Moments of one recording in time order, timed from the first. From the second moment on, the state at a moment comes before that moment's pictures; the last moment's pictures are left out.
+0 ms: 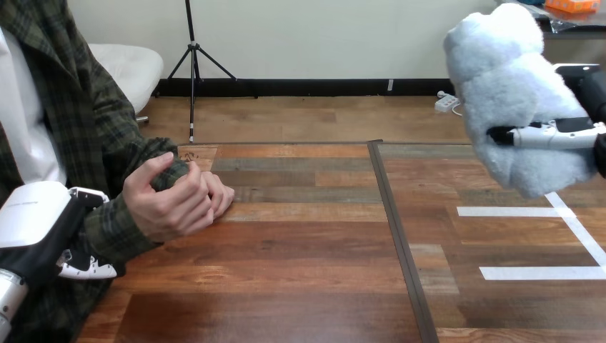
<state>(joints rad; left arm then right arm) -0.39 0.81 -0.30 1.15 0.68 -0.81 0.53 -0.48 -0.62 -0.20 0.59 0.03 -0.21 0.31</state>
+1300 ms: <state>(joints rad) -0.39 0.78 -0.30 1.13 0.64 -0.83 0.52 -0.44 -0.51 -0.04 0.41 -0.12 -0.16 0.30</state>
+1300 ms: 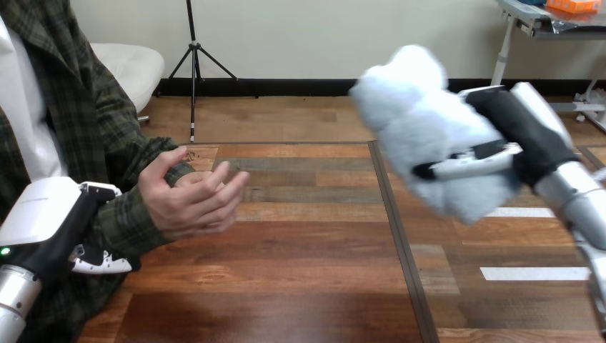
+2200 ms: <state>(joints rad) -0.37 0.76 -0.28 1.04 0.56 -0.84 0.44 -0.44 -0.45 0.05 0.50 -0.21 -0.25 0.27</state>
